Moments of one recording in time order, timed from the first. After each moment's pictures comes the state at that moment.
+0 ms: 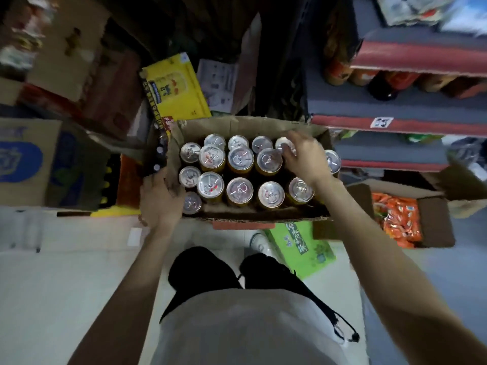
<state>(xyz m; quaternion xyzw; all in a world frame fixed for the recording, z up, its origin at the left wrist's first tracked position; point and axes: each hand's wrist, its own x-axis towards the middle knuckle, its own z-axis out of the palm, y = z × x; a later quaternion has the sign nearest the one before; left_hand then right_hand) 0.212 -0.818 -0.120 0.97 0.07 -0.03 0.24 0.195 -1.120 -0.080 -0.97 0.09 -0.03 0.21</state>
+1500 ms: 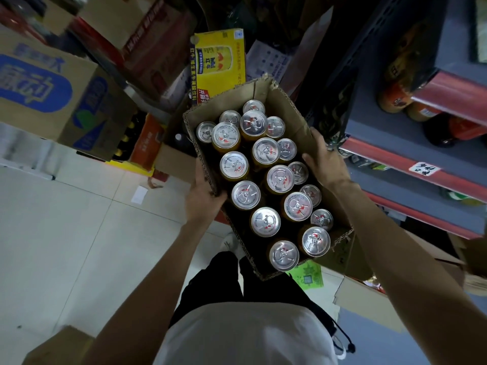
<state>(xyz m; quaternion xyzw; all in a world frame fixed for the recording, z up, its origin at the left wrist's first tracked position) 0.172 -0.902 -0.140 0.90 0.17 -0.12 0.37 0.242 -1.171 -0.132 -0.97 0.07 0.16 0.20</state>
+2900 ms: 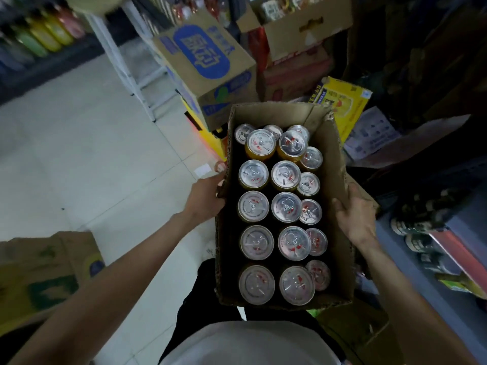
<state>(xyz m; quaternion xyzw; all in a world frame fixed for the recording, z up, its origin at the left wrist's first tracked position) 0.073 -0.763 -0.073 0.89 0.28 -0.09 0.35 0.208 -1.034 -0.081 -0.96 -0.12 0.15 0.21</state>
